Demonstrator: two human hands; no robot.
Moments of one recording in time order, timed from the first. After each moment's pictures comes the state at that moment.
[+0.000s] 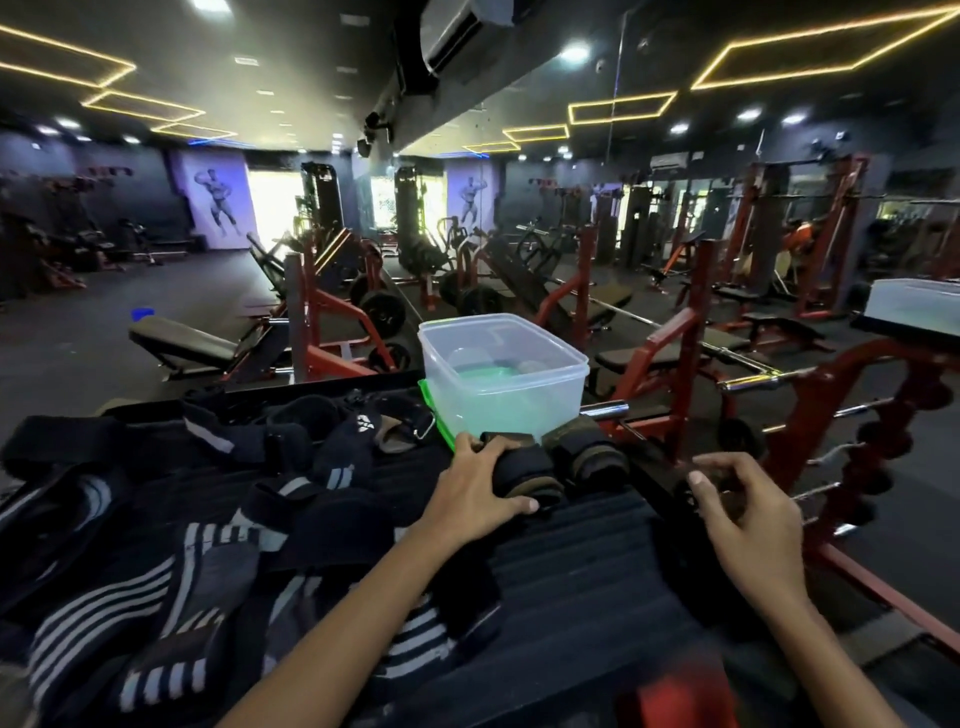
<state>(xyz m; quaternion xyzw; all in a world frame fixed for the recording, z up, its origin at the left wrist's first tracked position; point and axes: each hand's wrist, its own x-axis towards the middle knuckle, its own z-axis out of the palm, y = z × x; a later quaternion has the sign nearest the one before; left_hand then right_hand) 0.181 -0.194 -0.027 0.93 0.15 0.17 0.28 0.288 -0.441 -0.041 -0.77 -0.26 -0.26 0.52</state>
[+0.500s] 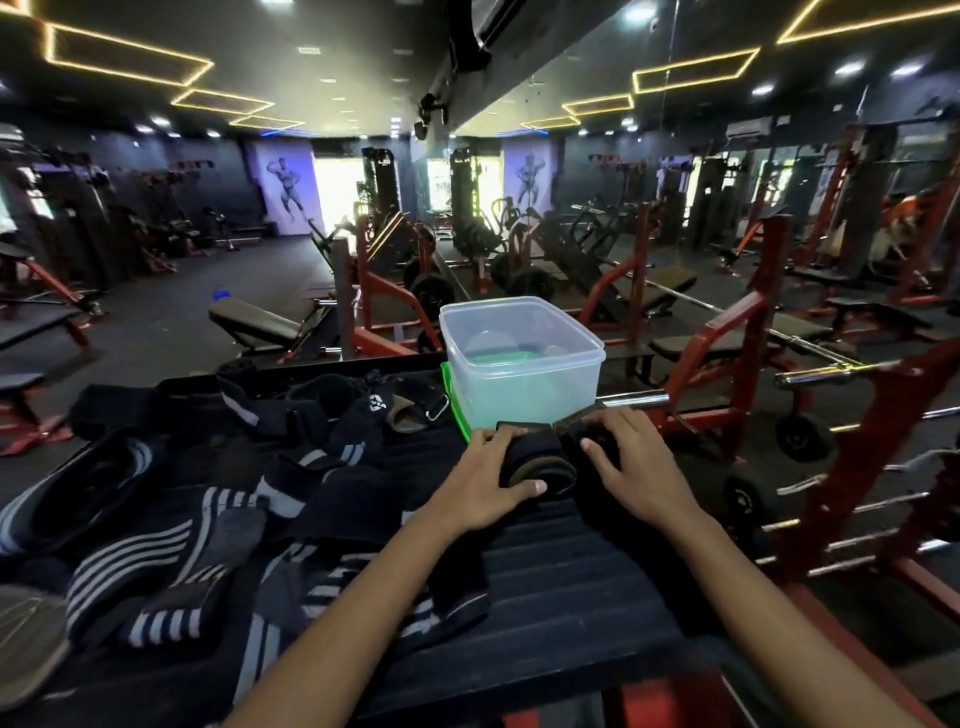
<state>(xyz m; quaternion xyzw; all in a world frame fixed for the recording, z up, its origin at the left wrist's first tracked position) 0.194 -0.201 -0.041 0.93 0.15 0.15 0.31 0.339 -0.358 -0.046 -0.79 -0.48 -0.17 0.35</state>
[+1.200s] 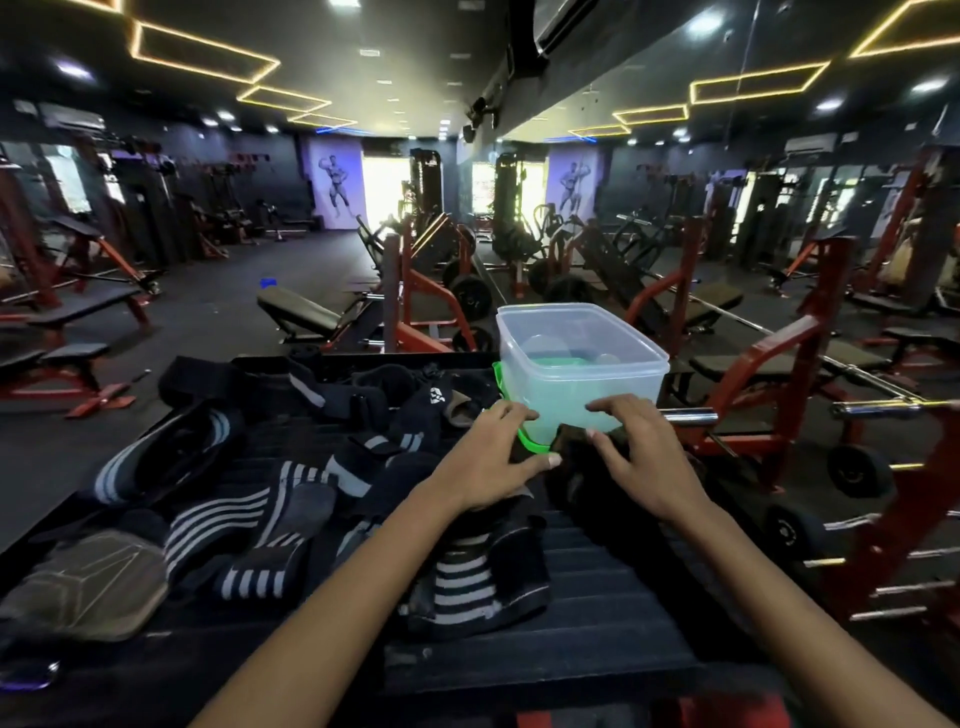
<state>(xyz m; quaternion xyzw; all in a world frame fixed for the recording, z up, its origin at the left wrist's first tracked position) 0.149 -0.168 -0.012 0.94 0.13 0.22 0.24 0.302 -0.315 -0.021 -0.75 -0.54 -0.17 0.36</state>
